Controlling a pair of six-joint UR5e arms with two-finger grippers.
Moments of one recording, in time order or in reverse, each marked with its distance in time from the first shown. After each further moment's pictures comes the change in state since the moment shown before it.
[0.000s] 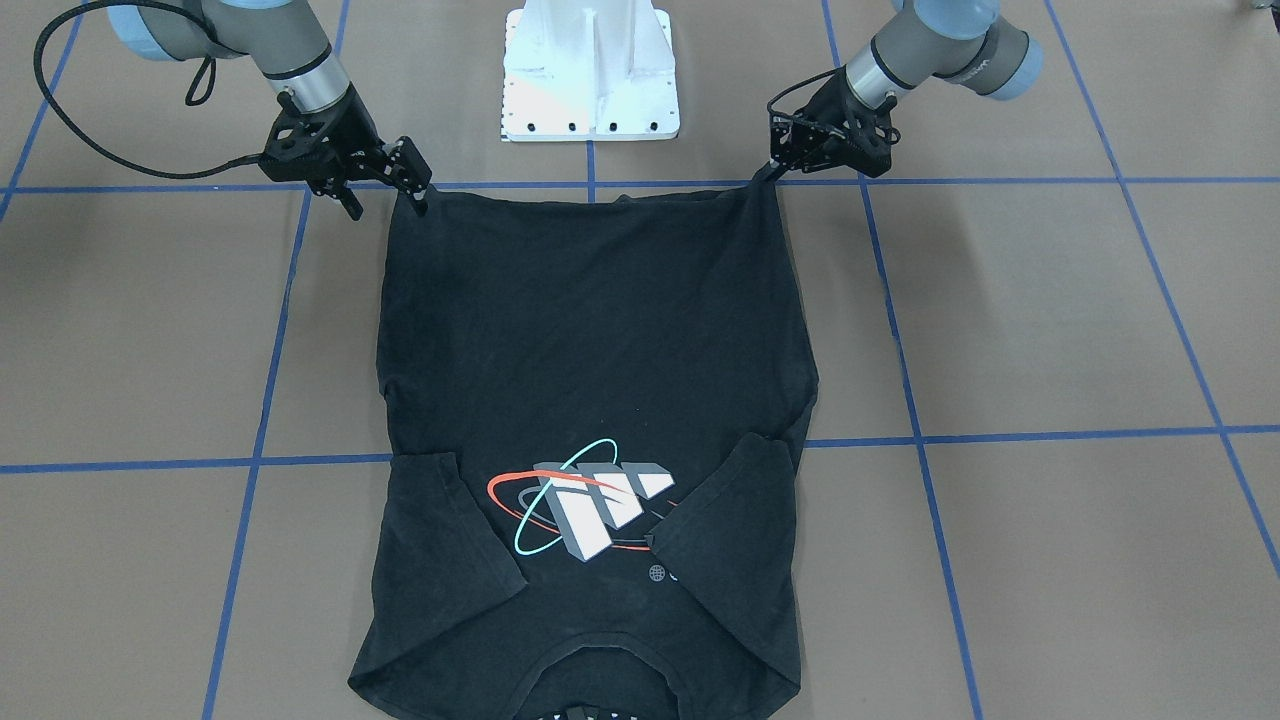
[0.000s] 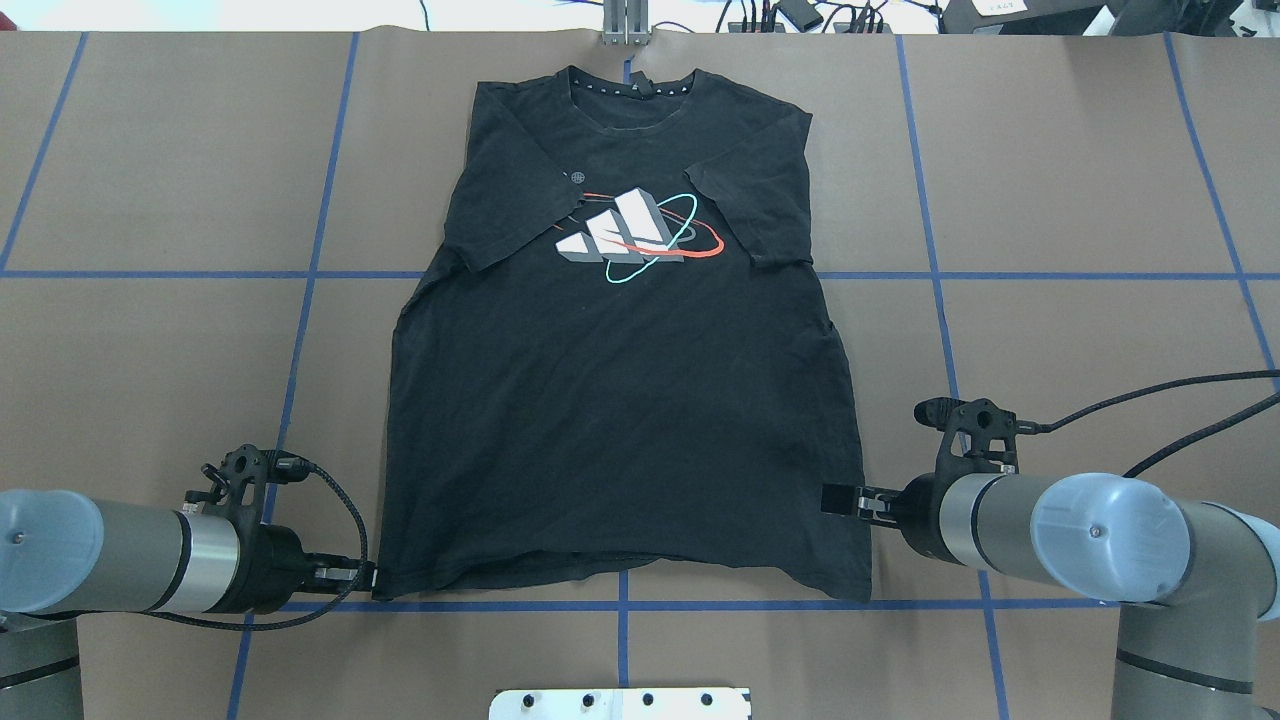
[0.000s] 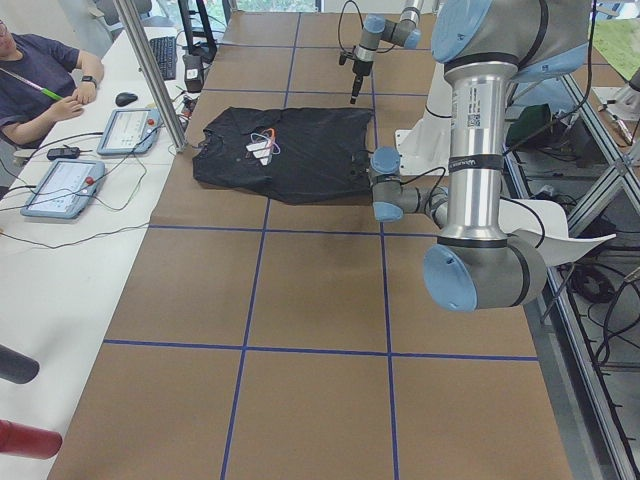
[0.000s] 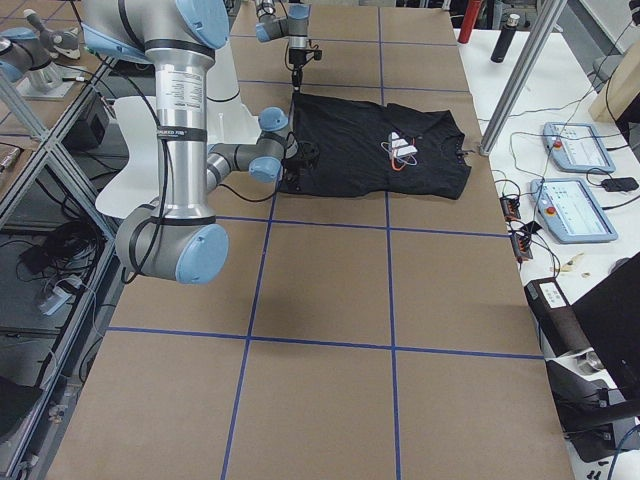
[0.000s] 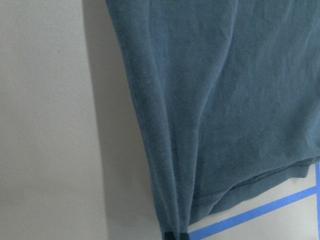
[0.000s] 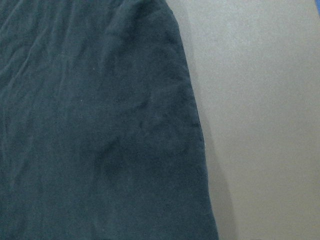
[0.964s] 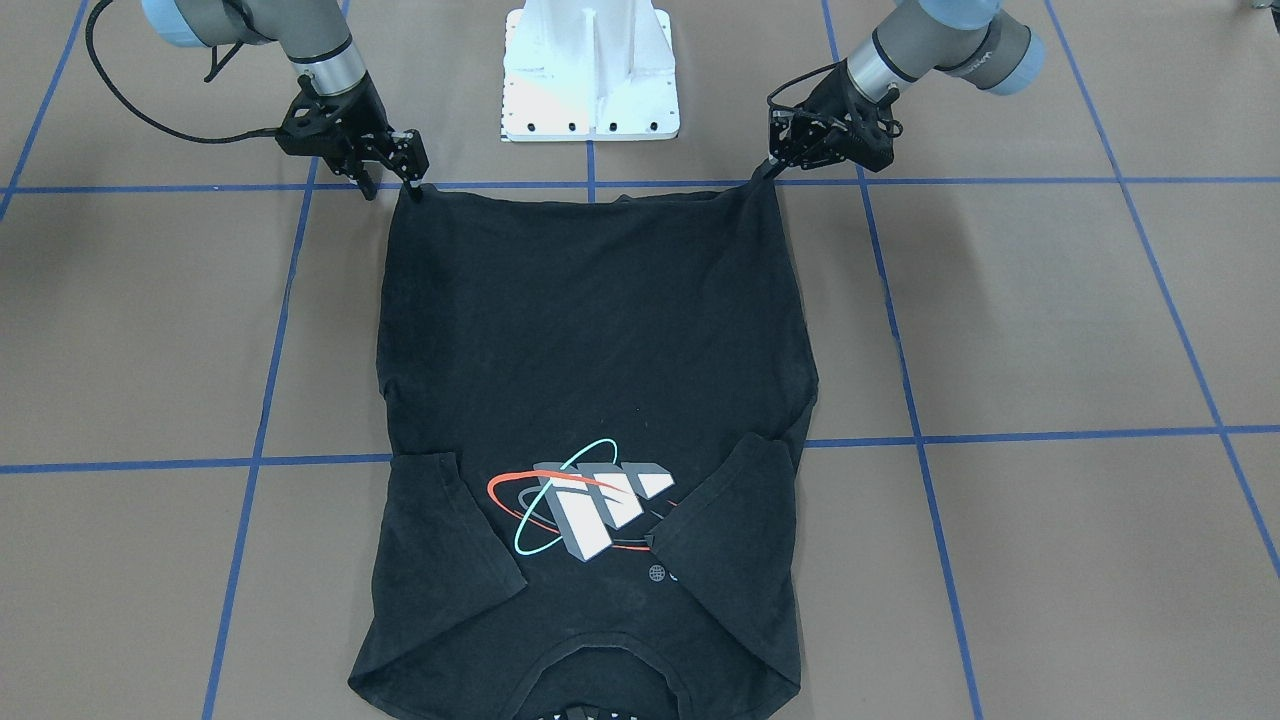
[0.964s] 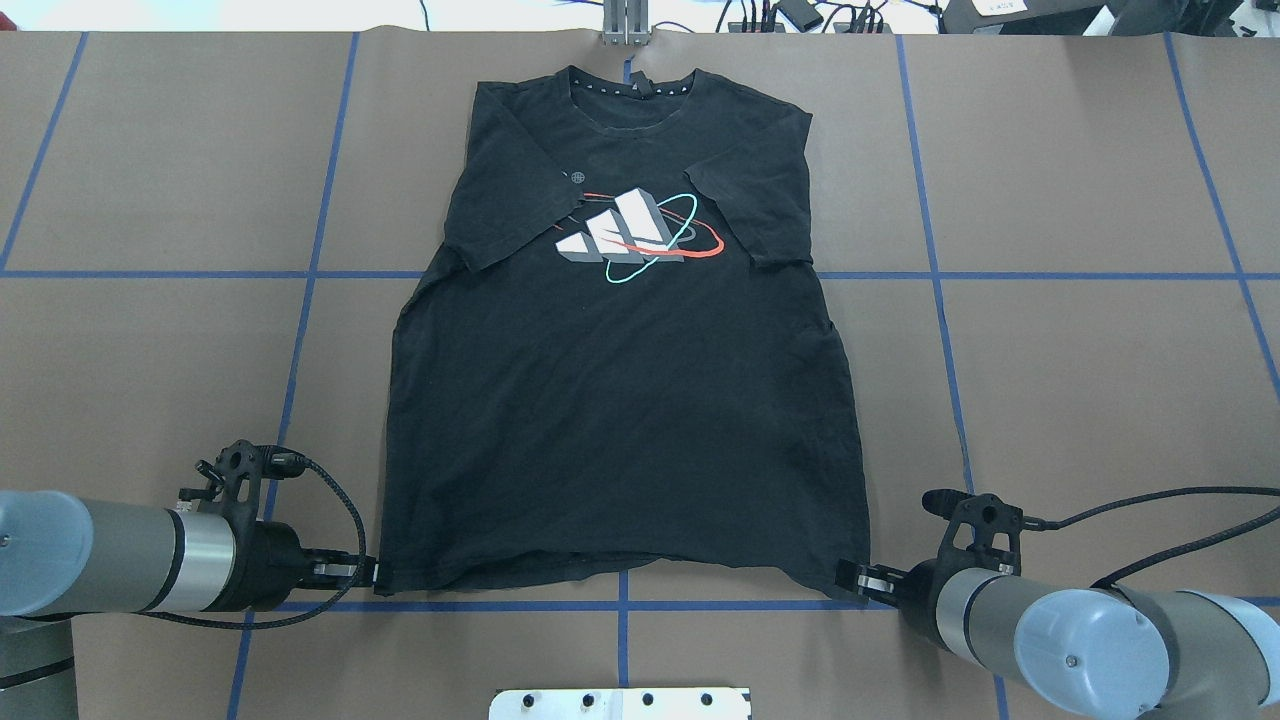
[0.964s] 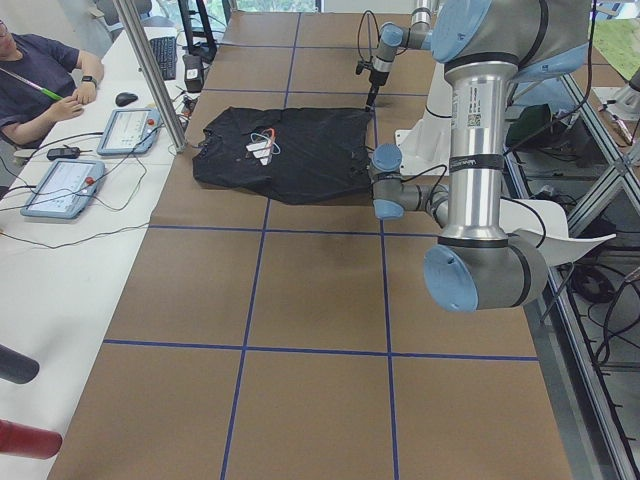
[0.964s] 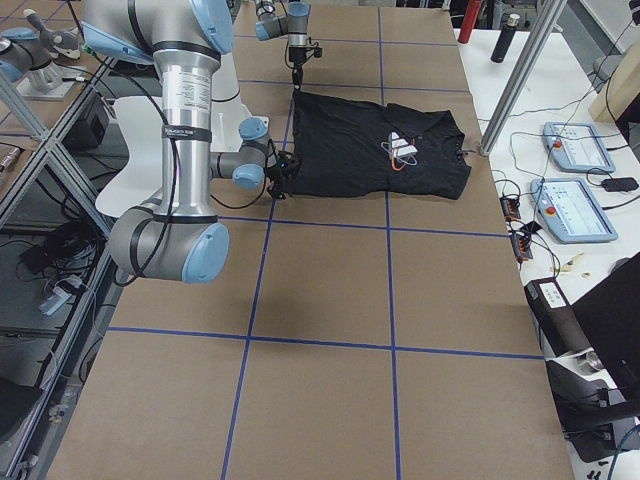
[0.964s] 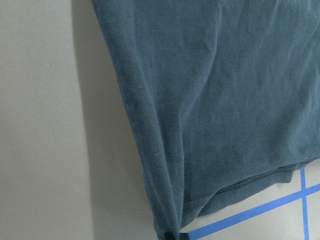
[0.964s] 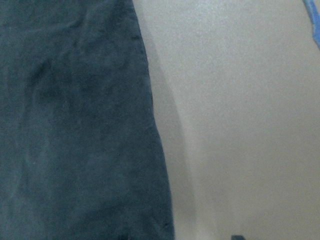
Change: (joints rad) left arm 0.000 0.005 -0.022 -0.002 0.020 -0.002; right arm -0.184 -0.067 -0.004 0.002 -0.147 0.172
